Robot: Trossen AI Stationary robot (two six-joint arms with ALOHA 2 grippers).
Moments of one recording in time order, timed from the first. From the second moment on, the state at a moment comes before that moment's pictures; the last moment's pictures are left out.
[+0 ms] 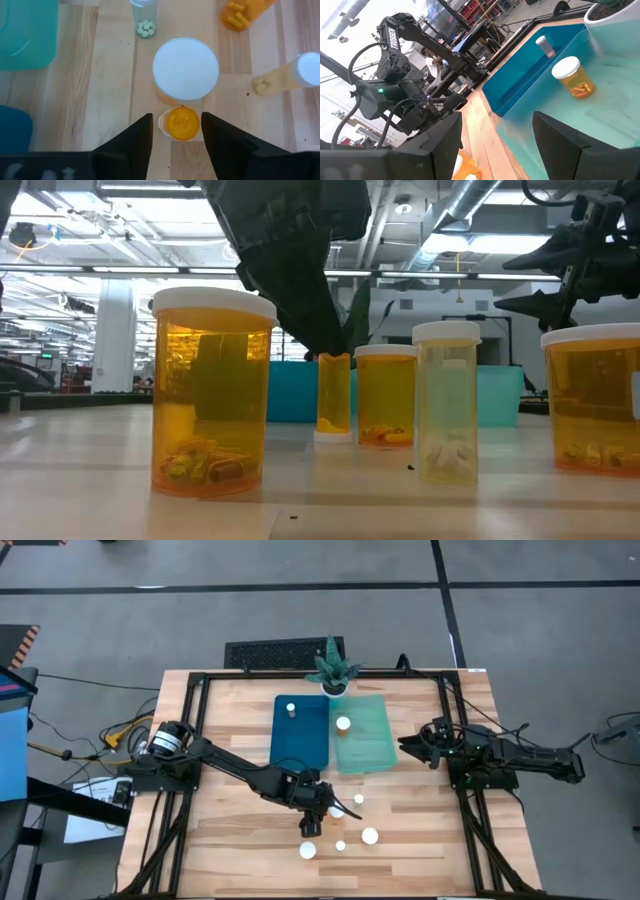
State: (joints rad) left arm -0.30 1.92 1.33 -0.41 -0.11 -0.33; right arm -0.13 0.04 0.04 -0.05 0.02 0.78
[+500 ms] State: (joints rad) left arm -0.30 1.92 1.33 -0.40 -0.09 -0.33; right arm -0.13 0.04 0.04 -0.05 0.02 0.78
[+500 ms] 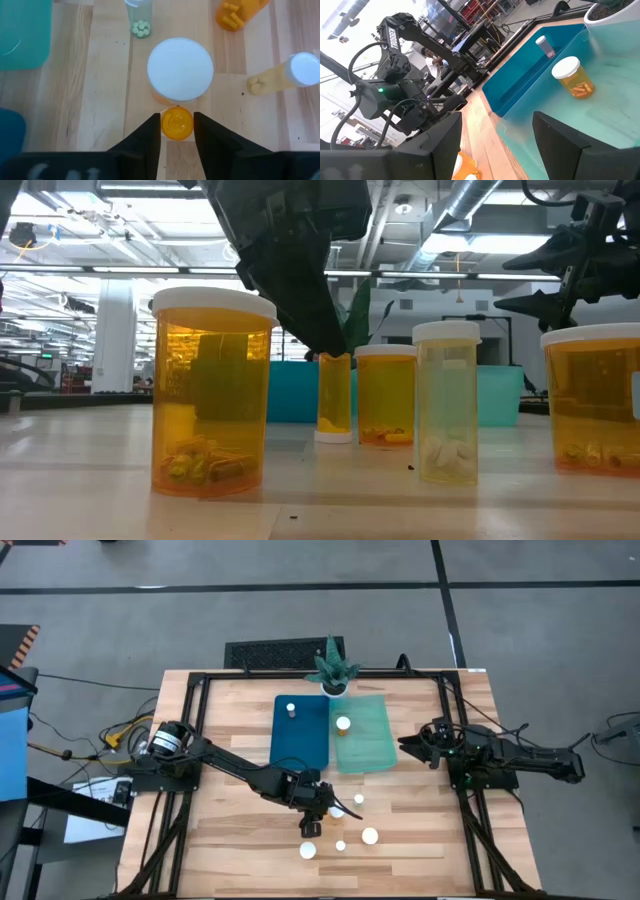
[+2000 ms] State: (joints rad) left arm -0.30 1.95 1.33 -0.40 -0.13 -0.39; right arm -0.13 0.04 0.04 -0.04 0.02 0.78
